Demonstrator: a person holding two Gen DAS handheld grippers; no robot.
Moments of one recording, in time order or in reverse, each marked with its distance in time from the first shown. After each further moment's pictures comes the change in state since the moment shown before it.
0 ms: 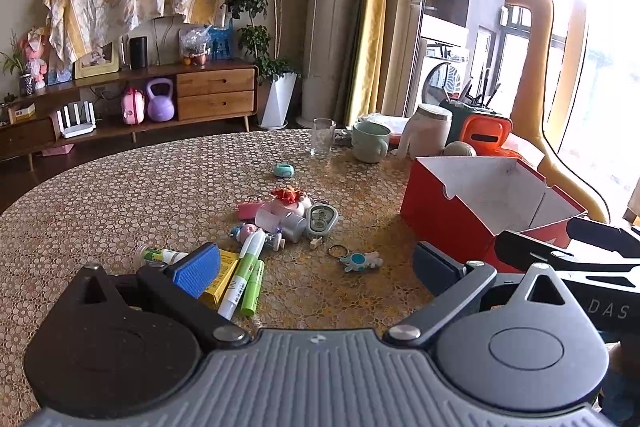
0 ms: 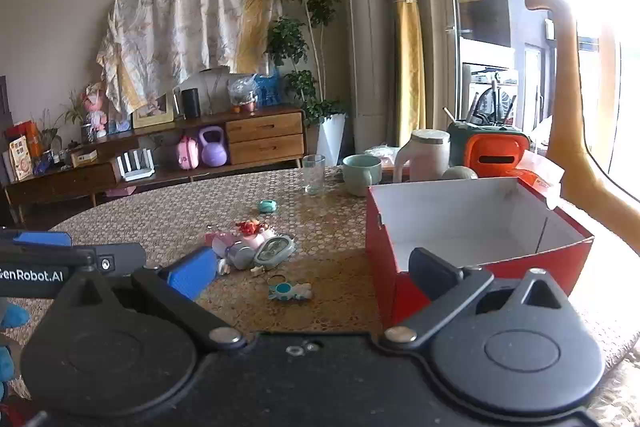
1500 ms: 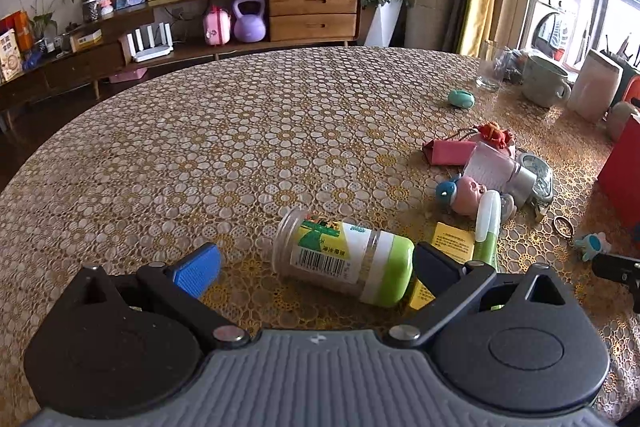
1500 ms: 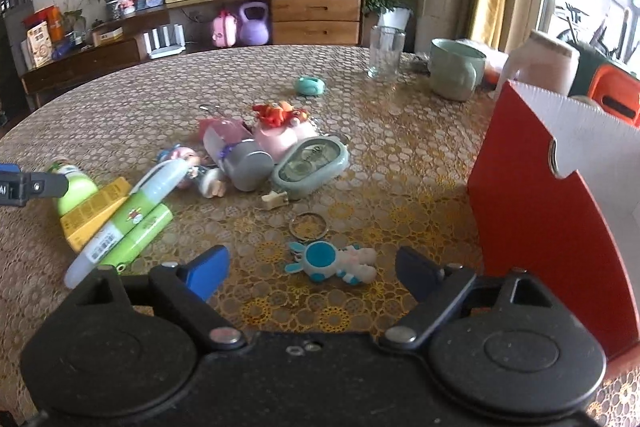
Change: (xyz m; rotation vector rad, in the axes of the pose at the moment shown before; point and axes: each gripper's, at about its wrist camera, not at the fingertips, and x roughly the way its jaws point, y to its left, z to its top) left arm 0.153 0.165 -0.027 -0.093 0.218 0.235; right arm 0.200 0.030 -0.035 -0.143 0.349 0.110
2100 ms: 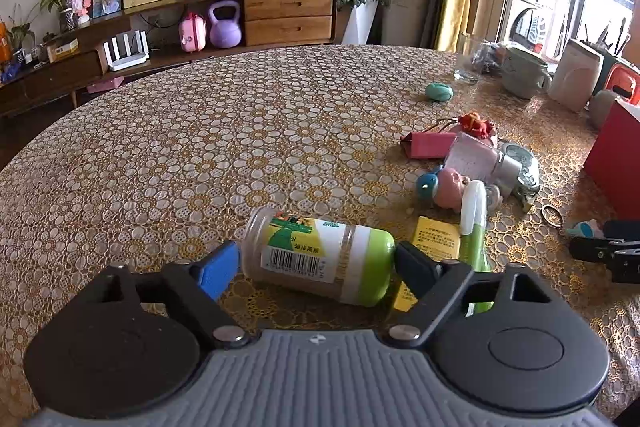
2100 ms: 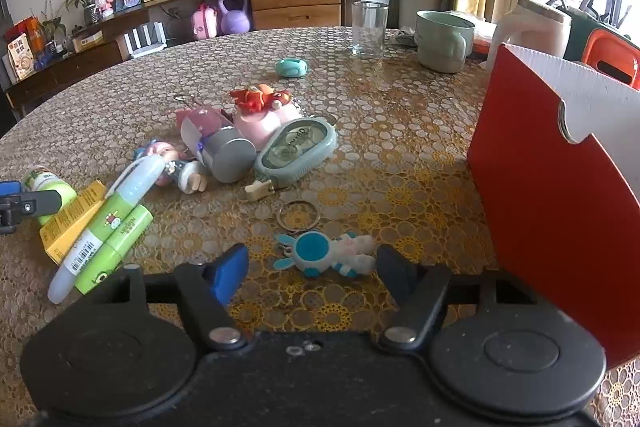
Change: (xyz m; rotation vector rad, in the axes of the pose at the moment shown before) left arm 0.008 -0.006 -0.003 0.035 -0.011 -0.055; right arm 0.018 -0.001 -0.002 0.068 0.040 -0.025
